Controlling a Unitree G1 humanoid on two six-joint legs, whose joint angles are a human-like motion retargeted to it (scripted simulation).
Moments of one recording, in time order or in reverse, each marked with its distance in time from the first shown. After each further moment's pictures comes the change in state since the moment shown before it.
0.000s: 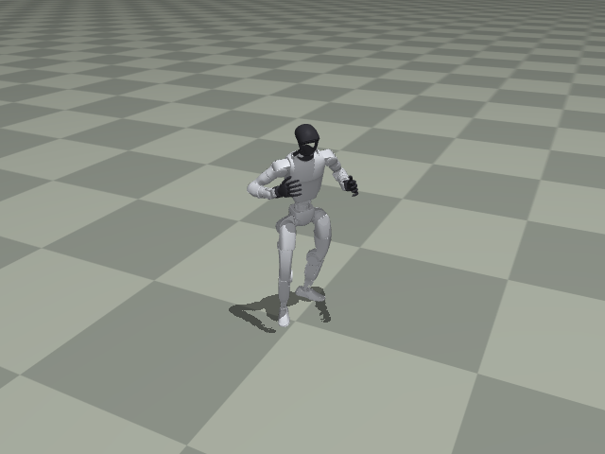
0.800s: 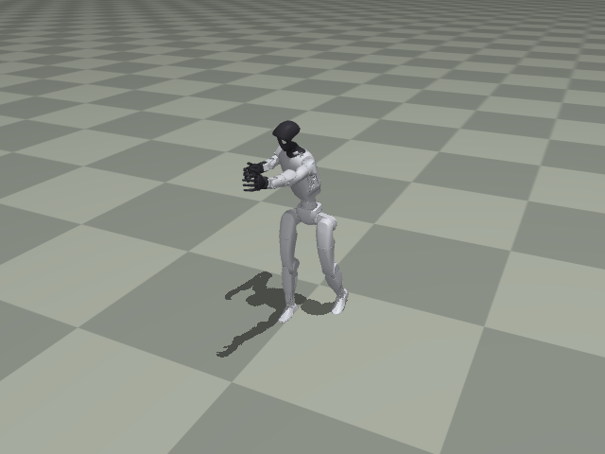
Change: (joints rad) left arm -1.968 0.238 -0.888 1.909 -0.647 0.053 0.181; right arm 0.444 0.136 -0.103 -0.065 0.262 0.127 0.086; waist -0.303 -0.078 0.061; left_leg -0.118 -0.108 -0.668 0.257 -0.030 0.091; right_leg -0.006 0.227 0.489 -0.301 0.228 0.015
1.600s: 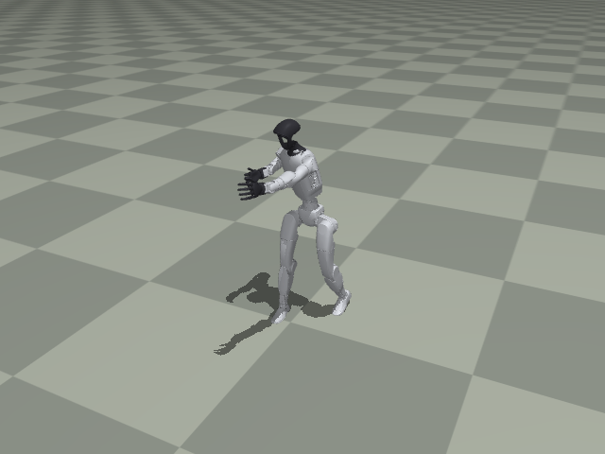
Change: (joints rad) left arm 0.181 -0.082 0.021 0.002 0.016 -0.004 0.032; right arm -0.222 -0.102 0.221 0.094 -0.002 -0.020 -0.061; waist 0.065 0.041 -0.002; left_leg 0.029 -0.034 -0.013 0.055 -0.031 0.064; right_leg 0.009 -0.044 0.164 -0.042 0.061 0.014
